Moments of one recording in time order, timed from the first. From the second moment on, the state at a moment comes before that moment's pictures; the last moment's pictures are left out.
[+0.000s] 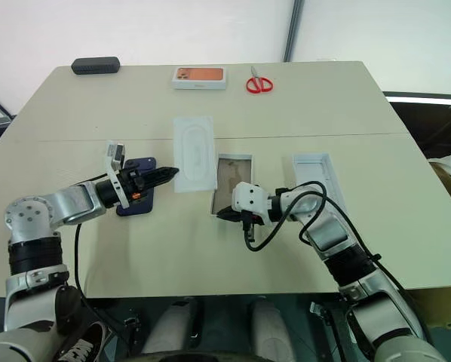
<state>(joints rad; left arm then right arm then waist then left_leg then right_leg) -0.54 0.42 0.42 0.16 -1.34 1.35 -0.17 -0.53 -0.50 0.37 0.12 0.10 0.09 1.10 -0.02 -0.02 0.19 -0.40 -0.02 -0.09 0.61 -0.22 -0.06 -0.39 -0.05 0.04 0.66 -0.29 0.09</state>
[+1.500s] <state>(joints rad) -0.52 0.21 0.27 0.12 -1.15 1.27 -0.16 -0.33 -0.64 0.01 -0.11 0.32 0.28 0.97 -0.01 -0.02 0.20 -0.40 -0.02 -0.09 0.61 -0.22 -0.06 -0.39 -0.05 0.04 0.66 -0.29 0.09</state>
